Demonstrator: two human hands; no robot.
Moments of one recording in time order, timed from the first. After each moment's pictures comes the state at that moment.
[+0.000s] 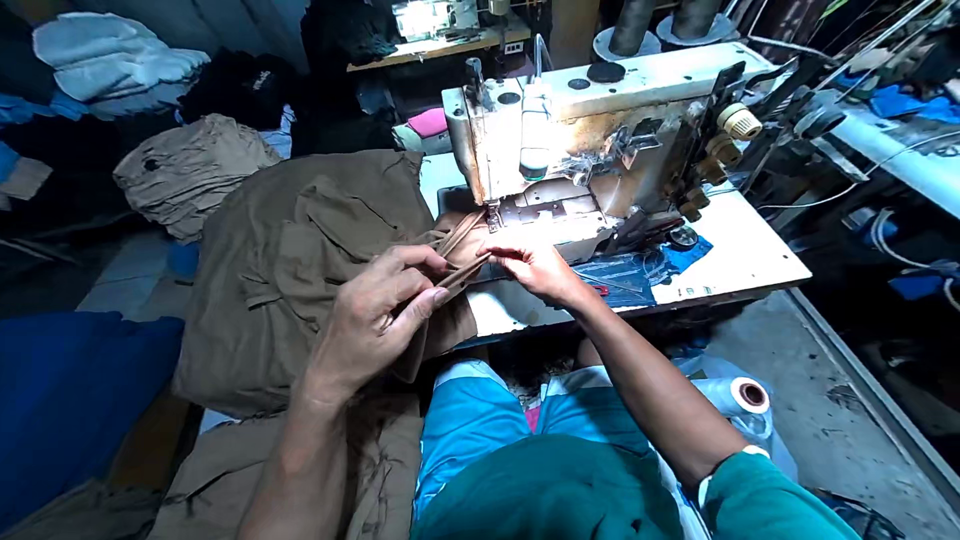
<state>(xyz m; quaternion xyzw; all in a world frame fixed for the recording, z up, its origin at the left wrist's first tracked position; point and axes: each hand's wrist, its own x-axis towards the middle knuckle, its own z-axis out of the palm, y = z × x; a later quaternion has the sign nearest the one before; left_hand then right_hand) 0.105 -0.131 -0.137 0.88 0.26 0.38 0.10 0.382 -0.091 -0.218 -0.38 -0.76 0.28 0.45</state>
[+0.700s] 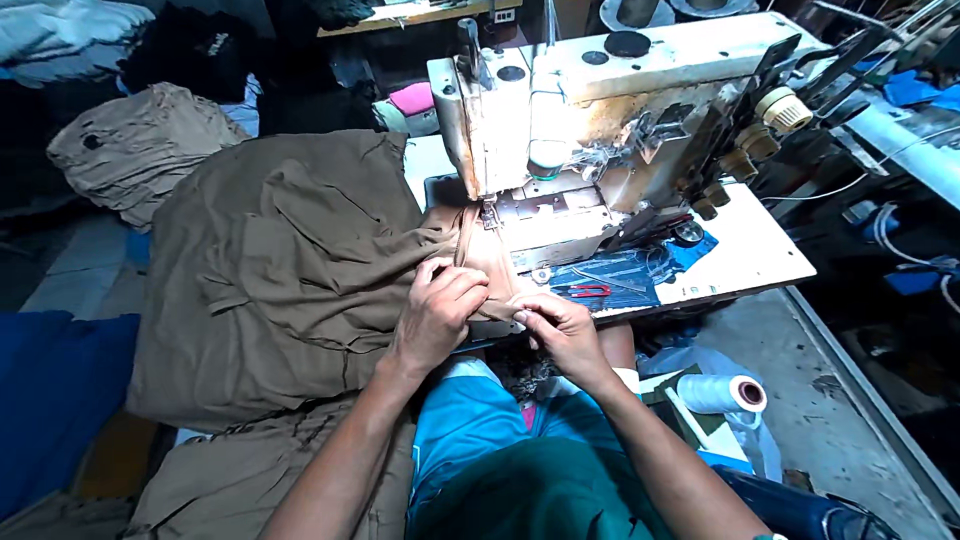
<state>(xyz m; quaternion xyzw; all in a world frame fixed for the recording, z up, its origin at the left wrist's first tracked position) 0.158 -0.083 -0.235 0.92 0.24 0.31 -0.06 0.375 -0.167 -0.267 -0.42 -0.58 0.39 0.58</state>
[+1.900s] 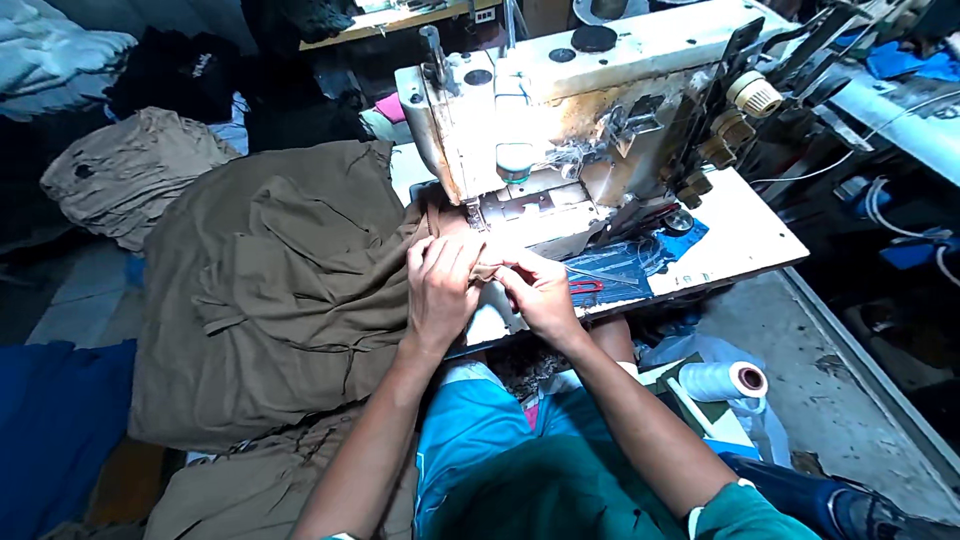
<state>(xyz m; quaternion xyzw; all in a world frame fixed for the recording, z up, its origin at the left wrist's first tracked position) 0.198 -0.059 -0.234 0.86 0.35 0.37 -0.09 0.363 -0.119 -0.247 -0.43 -0.54 0.34 0.64</state>
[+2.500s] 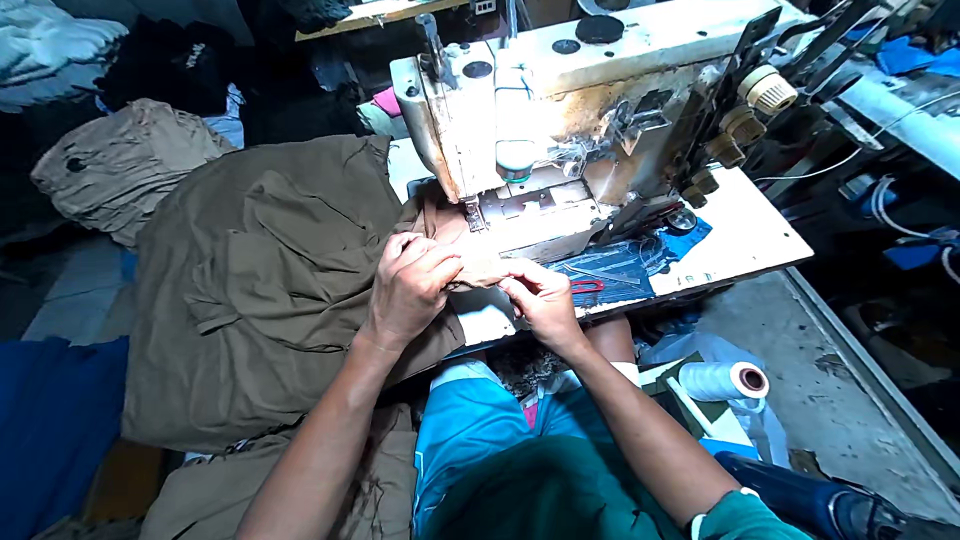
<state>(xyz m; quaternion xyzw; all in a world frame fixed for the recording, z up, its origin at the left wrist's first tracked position) 0.155 -0.038 -0.218 0.92 0.23 0.31 -0.11 0.369 -0.119 -0.277 -0.40 -0.51 0.39 0.65</state>
